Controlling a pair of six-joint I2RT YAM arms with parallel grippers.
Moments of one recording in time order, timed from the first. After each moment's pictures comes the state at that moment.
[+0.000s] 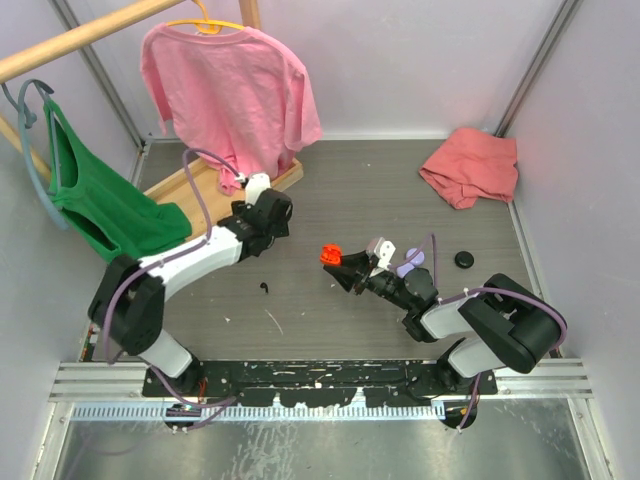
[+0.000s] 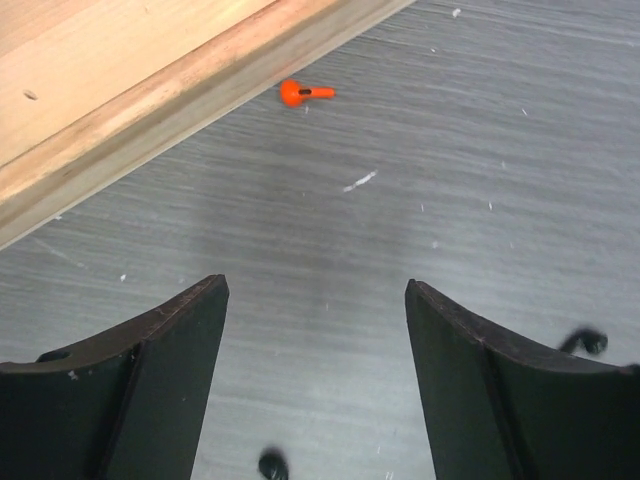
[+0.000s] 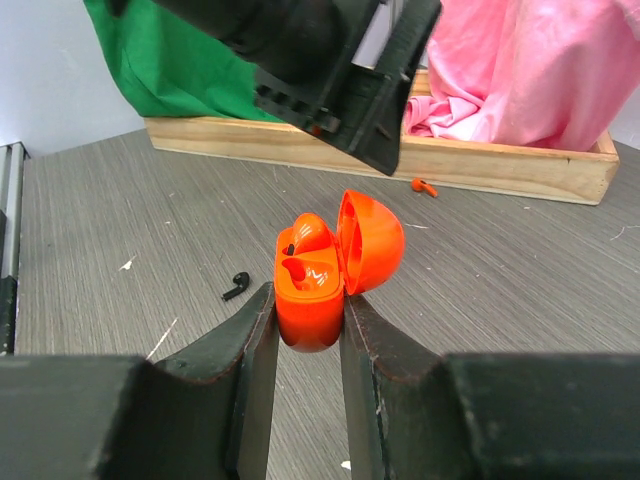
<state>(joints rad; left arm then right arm) -0.66 1.53 1.05 -0.33 -0.62 -0.60 0.69 1.44 0.17 1.47 -0.35 0.10</state>
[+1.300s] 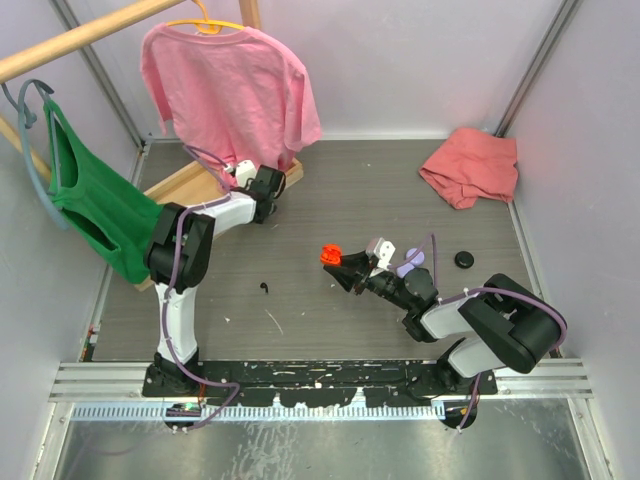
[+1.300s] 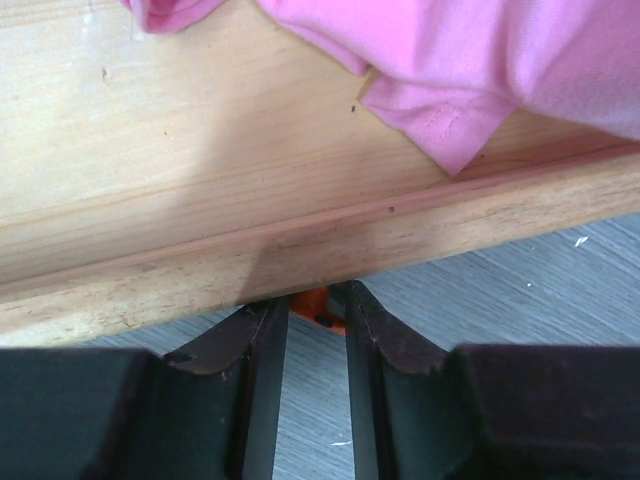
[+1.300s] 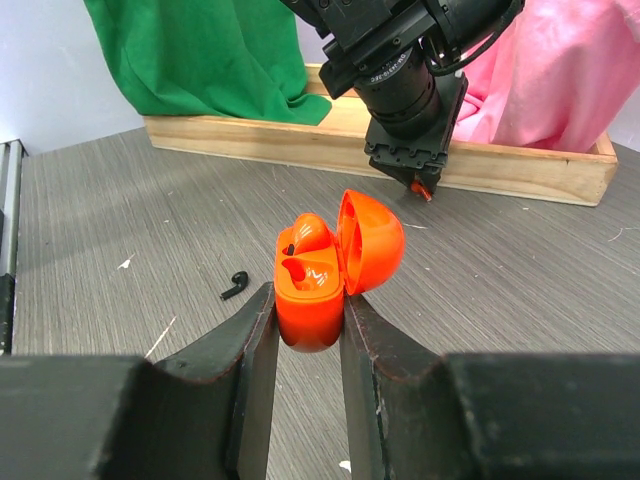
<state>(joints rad) -0.41 2.07 1.40 -0.27 -0.56 -0.80 0.69 1.44 0.17 1.46 -0.35 0.10</state>
